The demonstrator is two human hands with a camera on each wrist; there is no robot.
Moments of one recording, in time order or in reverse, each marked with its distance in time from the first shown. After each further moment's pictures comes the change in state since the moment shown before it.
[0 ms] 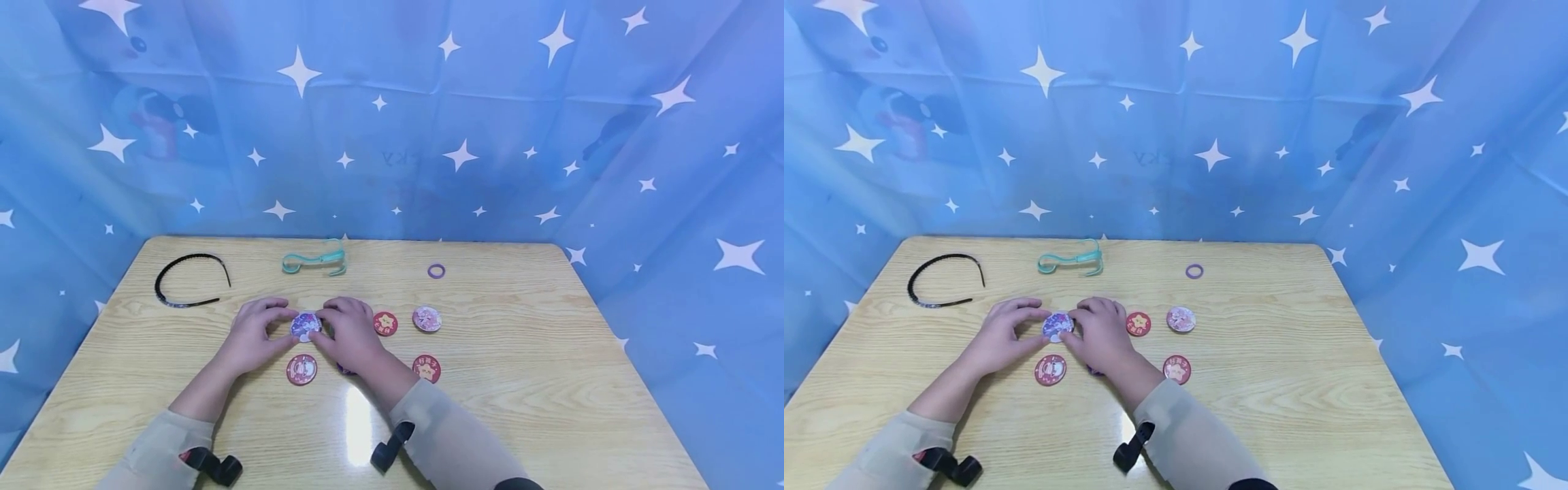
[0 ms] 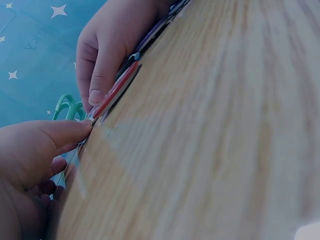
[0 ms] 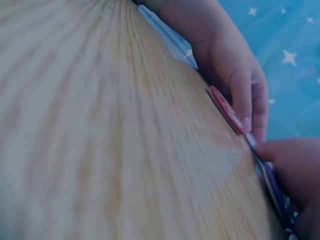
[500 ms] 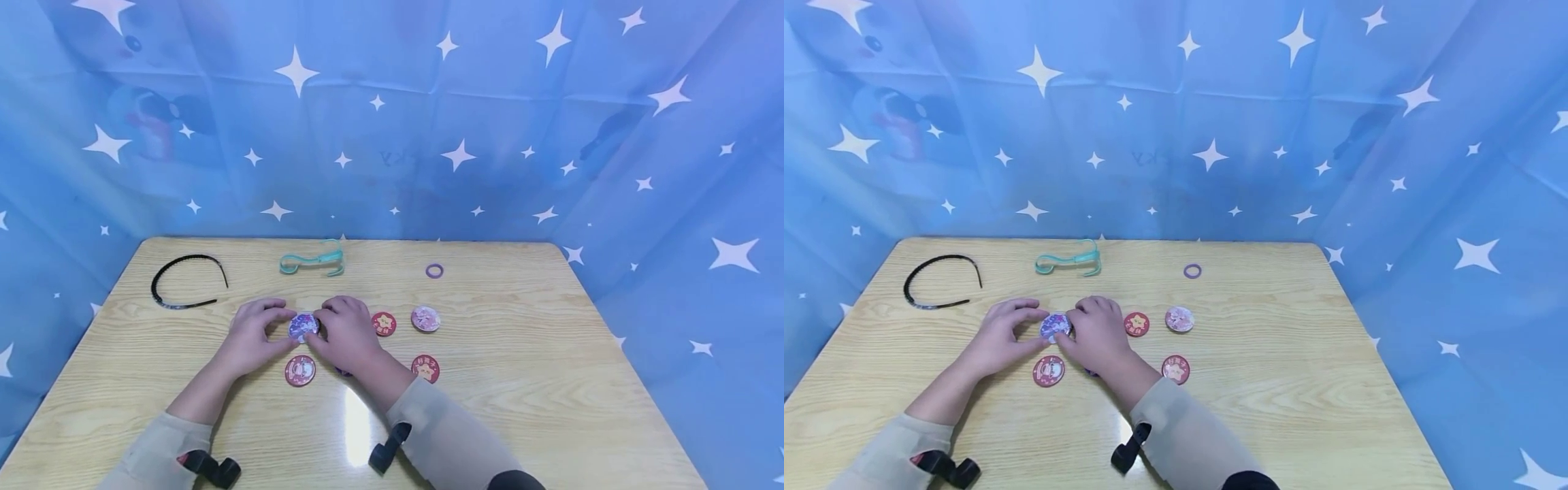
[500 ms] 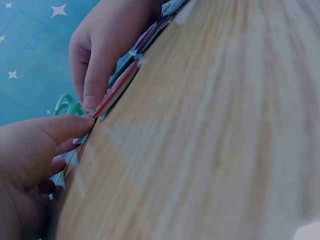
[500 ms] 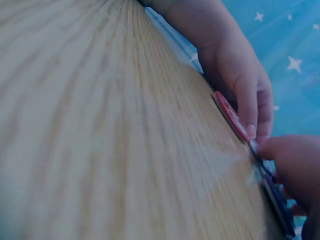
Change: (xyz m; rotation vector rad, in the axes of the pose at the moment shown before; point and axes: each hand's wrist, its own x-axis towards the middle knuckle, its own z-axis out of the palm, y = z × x) left_hand 0.000 0.004 0.001 -0.007 0.005 0.004; right_hand 0.002 -0.008 -0.008 -0.206 0.015 -0.047
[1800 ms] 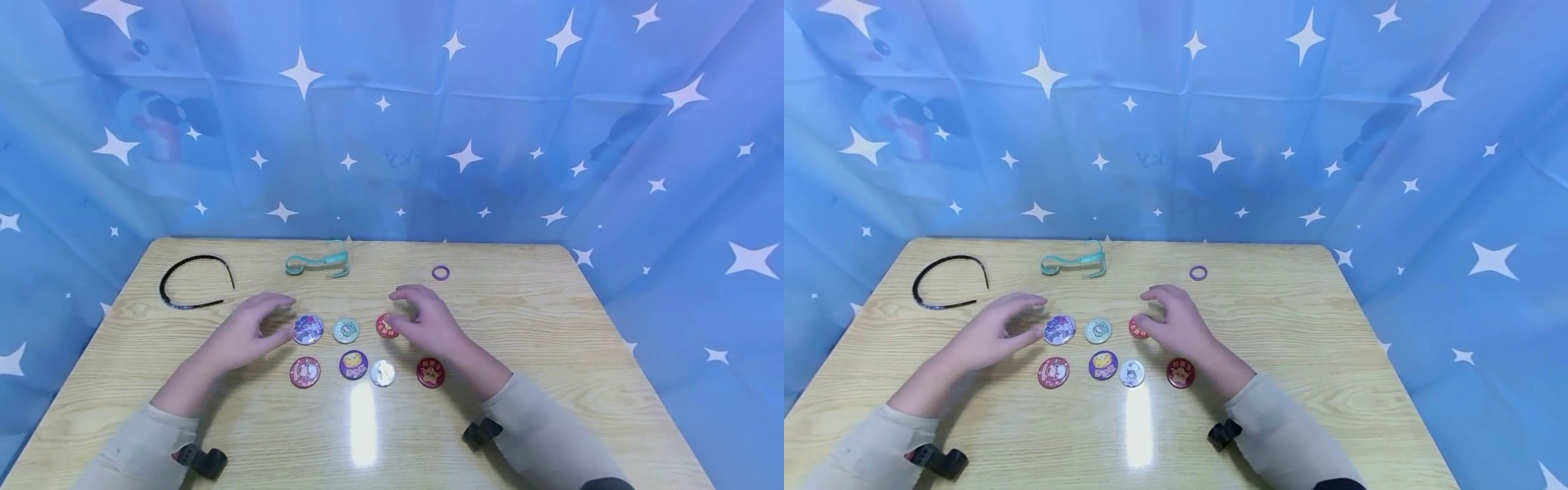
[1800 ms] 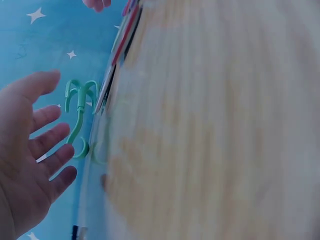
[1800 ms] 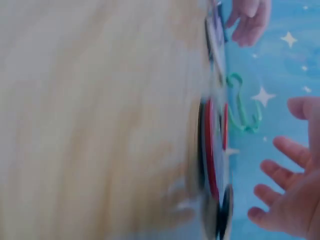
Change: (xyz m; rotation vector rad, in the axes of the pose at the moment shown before) left_hand 0.009 0.006 -0.034 -0.015 -0.081 0.162; right_hand -0.050 0.109 -0.065 0.628 0.042 0.132
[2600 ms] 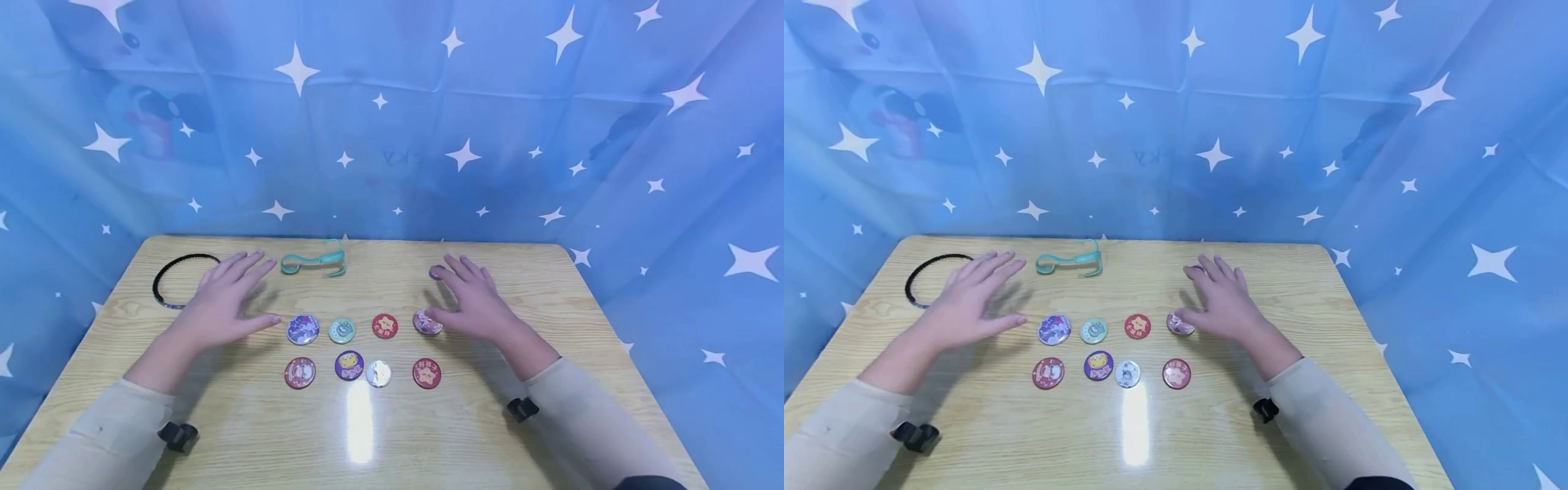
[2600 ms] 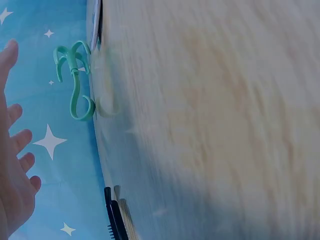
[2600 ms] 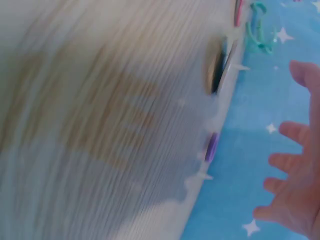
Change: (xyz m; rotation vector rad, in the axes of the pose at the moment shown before) left_hand 0.021 -0.008 -0.045 0.392 -0.025 0.000; right_hand -0.003 0.039 -0.081 -0.477 -0.085 -0.021
